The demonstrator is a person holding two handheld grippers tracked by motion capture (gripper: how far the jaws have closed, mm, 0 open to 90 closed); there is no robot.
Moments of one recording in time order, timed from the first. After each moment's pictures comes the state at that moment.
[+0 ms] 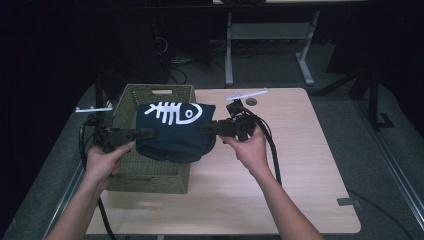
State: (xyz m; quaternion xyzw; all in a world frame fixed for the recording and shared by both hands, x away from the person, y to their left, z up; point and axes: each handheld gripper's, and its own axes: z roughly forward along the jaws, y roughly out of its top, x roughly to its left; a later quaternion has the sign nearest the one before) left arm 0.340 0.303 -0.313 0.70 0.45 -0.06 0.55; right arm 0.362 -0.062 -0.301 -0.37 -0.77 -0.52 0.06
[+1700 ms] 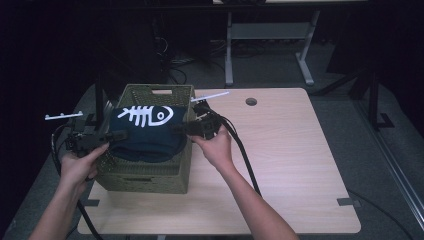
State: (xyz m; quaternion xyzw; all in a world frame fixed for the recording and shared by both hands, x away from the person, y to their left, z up) left arm 0.333 0.371 -0.328 0.66 0.52 -0.03 0.55; right arm 0.386 0.017 -0.325 -0.37 -0.77 -0.52 0.08
